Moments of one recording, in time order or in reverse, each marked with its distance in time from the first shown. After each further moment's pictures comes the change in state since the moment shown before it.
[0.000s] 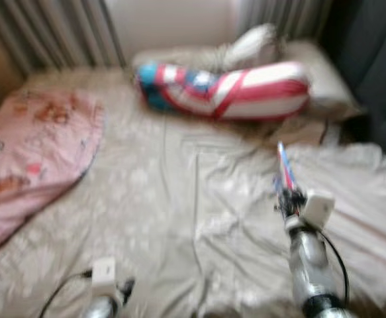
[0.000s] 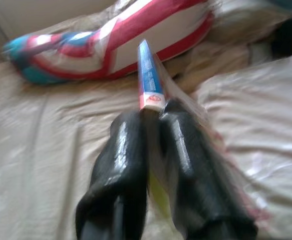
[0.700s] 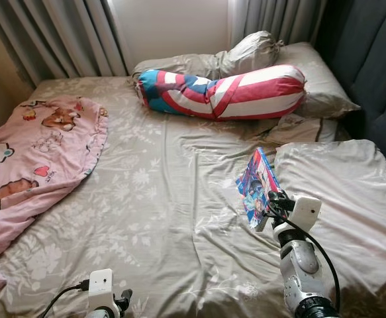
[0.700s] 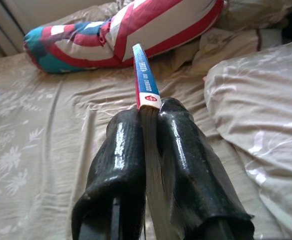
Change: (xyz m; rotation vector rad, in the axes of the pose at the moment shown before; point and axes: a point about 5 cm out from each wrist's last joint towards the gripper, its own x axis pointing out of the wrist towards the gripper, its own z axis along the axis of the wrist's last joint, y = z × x) left arm 0.000 -0.007 -0.001 -0.009 0.002 -0.017; right arm -0.008 0.000 -0.012 0.017 0.047 0.043
